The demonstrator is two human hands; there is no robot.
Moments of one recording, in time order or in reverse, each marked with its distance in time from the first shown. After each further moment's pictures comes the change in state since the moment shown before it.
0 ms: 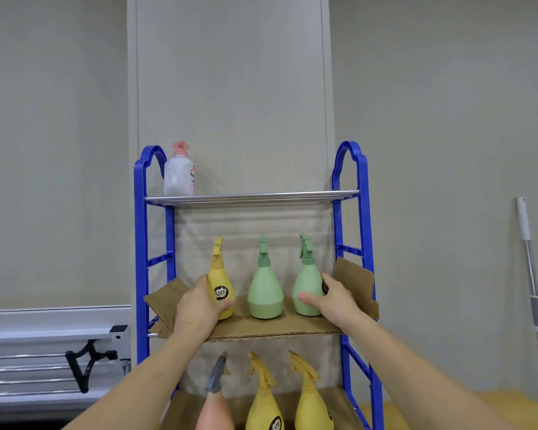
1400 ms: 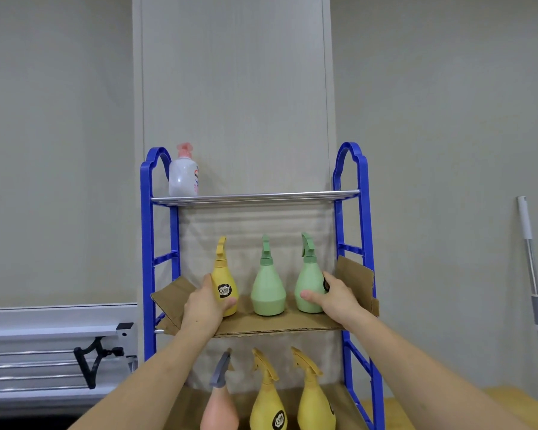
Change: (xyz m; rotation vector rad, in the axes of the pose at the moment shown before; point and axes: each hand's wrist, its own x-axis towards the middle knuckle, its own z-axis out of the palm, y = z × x) left_hand -0.003 0.002 0.000 -0.018 -0.072 -0.058; right_hand -0.005 -0.005 -0.002 -0.027 -0.001 0.006
